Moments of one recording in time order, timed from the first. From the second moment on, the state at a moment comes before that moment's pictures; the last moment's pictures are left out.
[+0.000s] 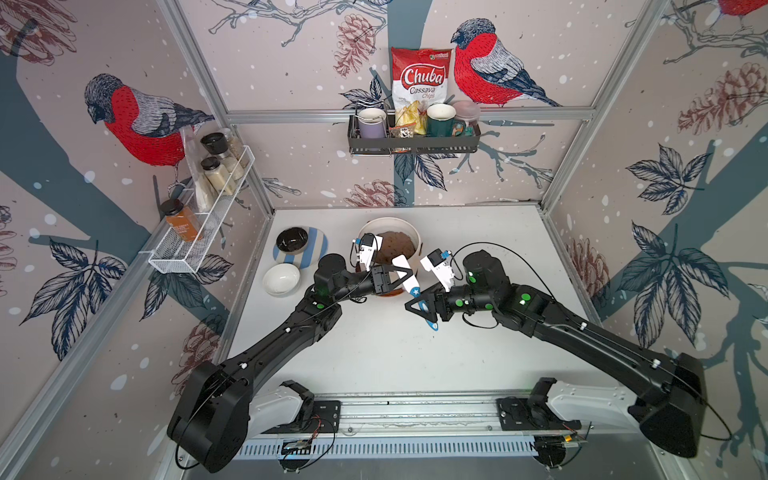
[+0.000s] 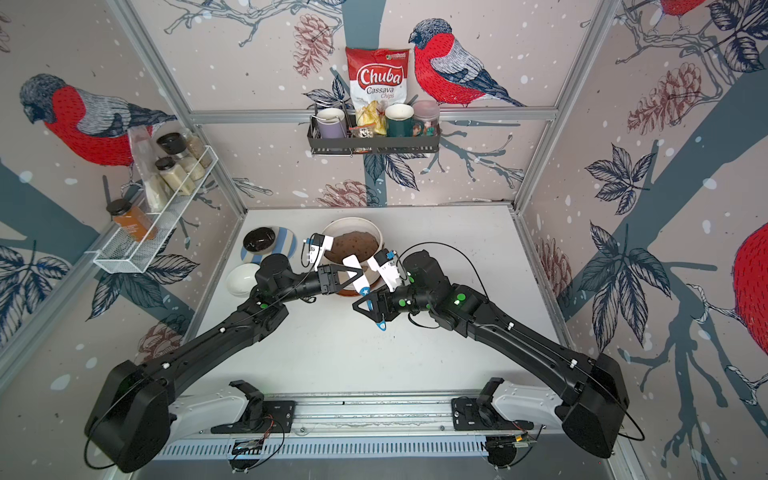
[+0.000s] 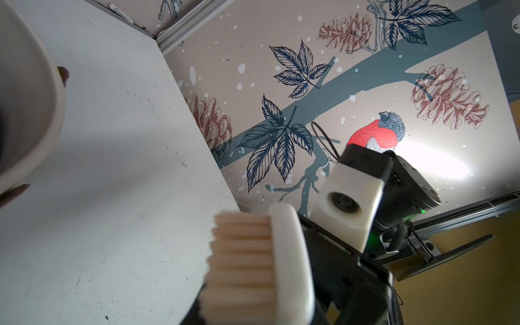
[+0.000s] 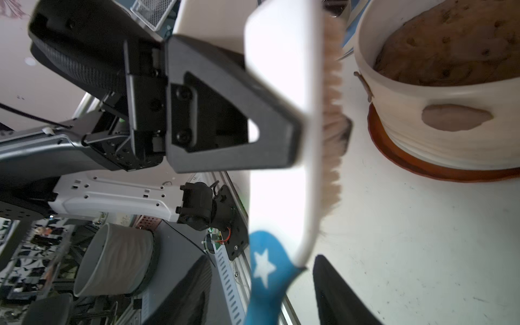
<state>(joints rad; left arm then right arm) -0.49 1.16 0.66 0.49 0.82 -1.01 0.80 1.15 0.91 -0.22 -0.60 0.53</state>
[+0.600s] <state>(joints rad) -0.49 1.05 0.64 0.44 0.76 -0.89 0.76 1.16 0.81 0.19 -0.82 0.90</state>
